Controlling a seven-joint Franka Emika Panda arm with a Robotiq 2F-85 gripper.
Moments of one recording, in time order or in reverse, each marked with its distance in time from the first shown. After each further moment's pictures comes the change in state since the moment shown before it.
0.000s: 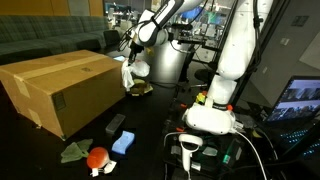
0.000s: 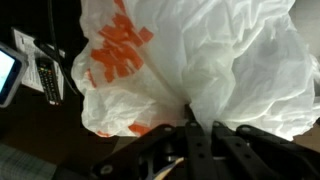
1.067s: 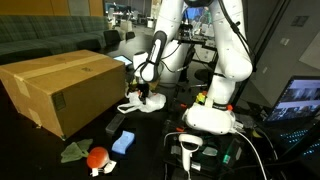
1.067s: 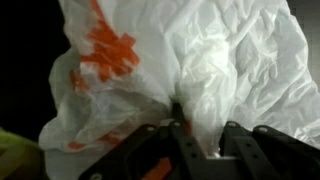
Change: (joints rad) arm 0.247 0.435 -0.197 0.009 -0.221 -0.130 0.725
